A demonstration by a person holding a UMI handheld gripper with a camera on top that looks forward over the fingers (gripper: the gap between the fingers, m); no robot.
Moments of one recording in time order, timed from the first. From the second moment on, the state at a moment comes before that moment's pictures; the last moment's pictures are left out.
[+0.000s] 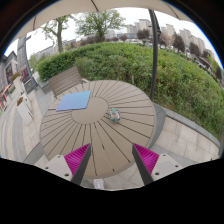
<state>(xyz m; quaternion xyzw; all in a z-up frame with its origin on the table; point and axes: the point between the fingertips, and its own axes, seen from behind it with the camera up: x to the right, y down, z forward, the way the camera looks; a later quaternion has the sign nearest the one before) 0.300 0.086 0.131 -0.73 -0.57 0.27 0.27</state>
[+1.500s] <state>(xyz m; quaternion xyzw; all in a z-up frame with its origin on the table) 0.059 0.122 0.039 -0.71 -0.58 0.25 0.30</state>
